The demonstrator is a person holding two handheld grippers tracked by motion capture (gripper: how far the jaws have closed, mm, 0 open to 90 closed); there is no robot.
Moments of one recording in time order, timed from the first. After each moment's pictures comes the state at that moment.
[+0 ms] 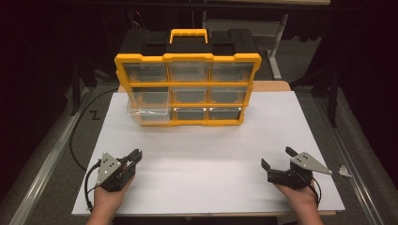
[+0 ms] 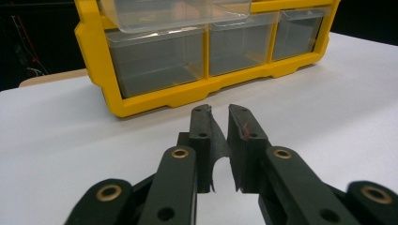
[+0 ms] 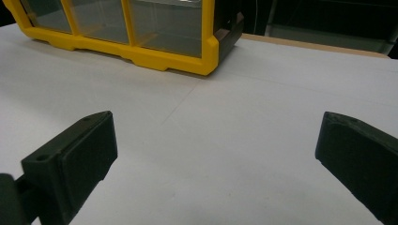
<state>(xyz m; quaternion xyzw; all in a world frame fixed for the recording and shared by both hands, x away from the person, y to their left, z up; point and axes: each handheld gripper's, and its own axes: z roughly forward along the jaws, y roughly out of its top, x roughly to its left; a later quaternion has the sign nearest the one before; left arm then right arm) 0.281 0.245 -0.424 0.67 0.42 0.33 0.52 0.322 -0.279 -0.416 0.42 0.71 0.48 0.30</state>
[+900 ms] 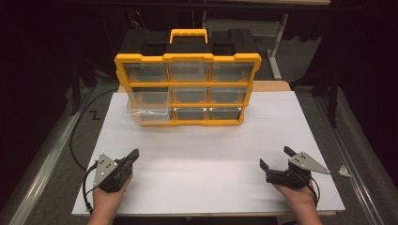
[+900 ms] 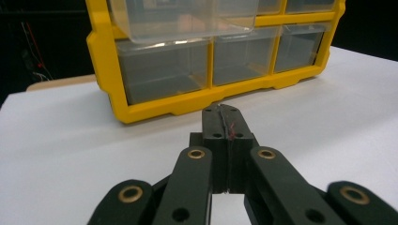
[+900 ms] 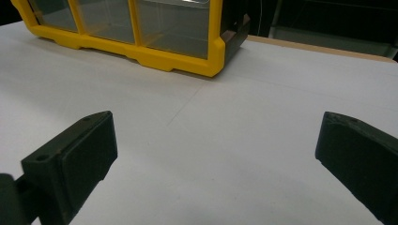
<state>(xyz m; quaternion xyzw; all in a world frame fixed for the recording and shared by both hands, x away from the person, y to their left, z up) 0.277 0.246 -0.423 0.65 0.42 0.34 0.54 0.323 -0.275 -0.416 0.41 0.71 0.48 0.30</state>
